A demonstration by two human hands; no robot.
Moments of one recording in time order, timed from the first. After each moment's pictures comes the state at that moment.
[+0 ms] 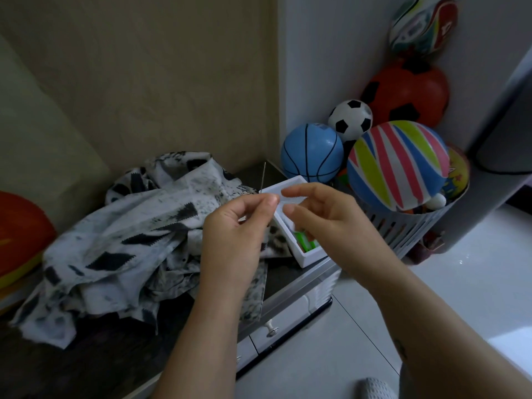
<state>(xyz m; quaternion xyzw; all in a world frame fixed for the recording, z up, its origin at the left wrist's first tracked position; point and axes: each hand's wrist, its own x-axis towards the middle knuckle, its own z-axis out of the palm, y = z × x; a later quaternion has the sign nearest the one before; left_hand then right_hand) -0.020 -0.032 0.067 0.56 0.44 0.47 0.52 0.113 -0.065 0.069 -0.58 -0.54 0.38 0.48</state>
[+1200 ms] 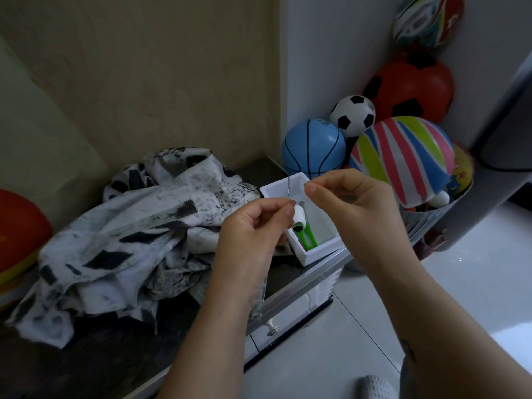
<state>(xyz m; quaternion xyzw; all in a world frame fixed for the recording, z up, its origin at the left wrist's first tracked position) -0.012 -0.031 0.058 0.55 0.43 0.42 0.58 0.116 -0.063 0.072 -0.64 -0.46 0.25 0.56</state>
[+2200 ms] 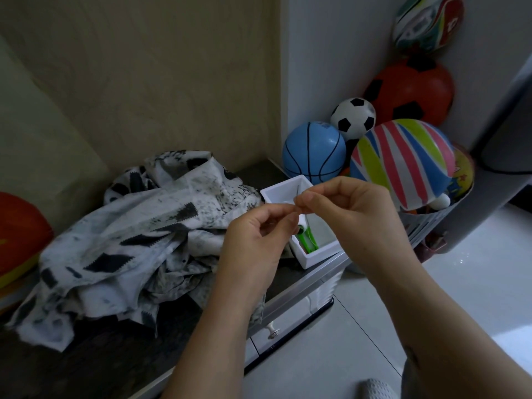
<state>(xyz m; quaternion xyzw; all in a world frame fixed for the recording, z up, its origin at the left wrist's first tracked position) -0.011 -0.031 0.056 0.61 0.42 0.39 0.55 0.114 -0.066 0.078 -0.61 -0.48 0.30 0.56</state>
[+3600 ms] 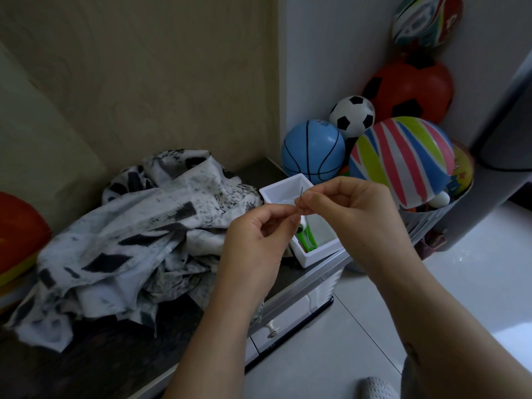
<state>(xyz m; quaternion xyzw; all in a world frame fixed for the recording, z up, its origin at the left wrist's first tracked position) -0.011 -0.031 0.056 0.63 0.42 0.38 0.53 0.117 -0.066 0.078 -0.62 -0.47 0.30 0.55</state>
